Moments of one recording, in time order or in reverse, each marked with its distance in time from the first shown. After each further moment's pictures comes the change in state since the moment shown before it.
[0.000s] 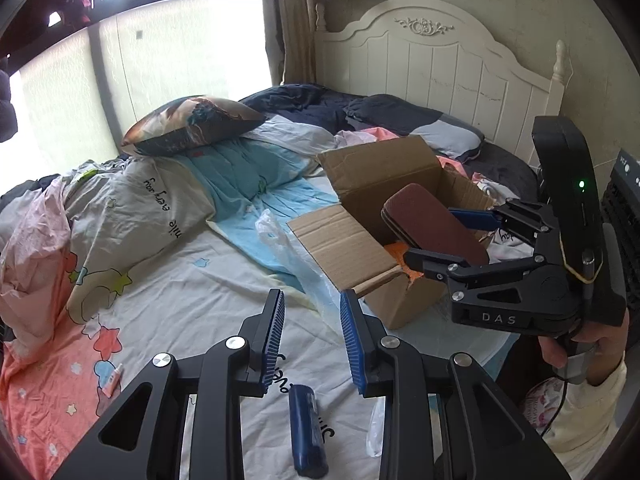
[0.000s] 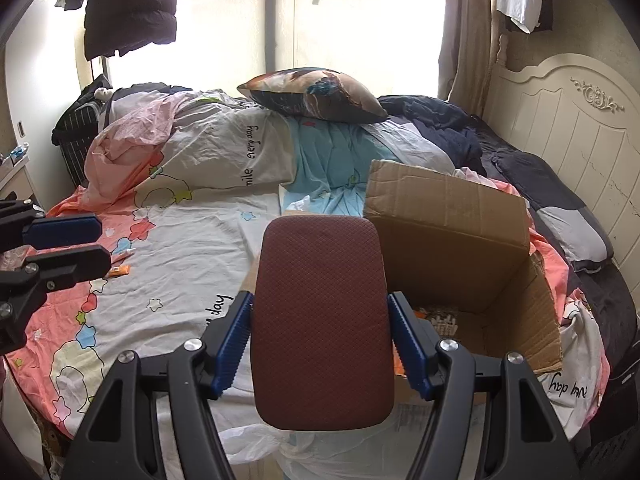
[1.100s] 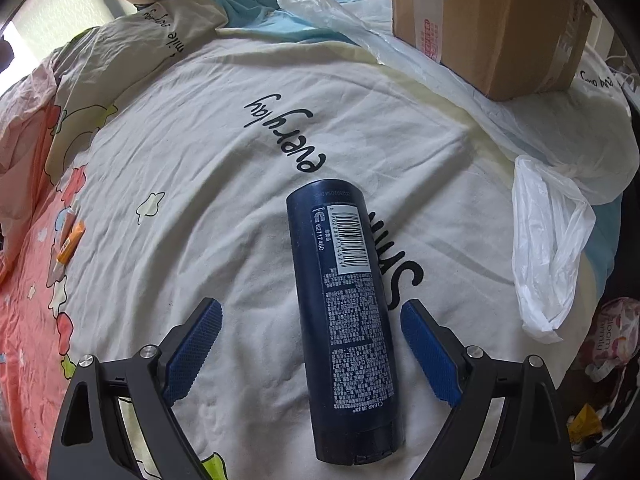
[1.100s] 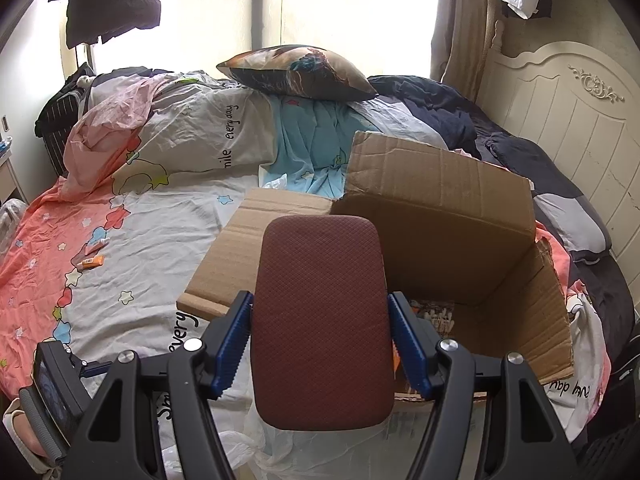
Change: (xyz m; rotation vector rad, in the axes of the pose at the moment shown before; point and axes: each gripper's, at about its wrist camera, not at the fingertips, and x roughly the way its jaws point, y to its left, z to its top) left arm 0.132 0.006 -0.195 -0.029 0.410 0.172; right arm 0.037 -0.009 -0.004 -0.006 0.051 -0.022
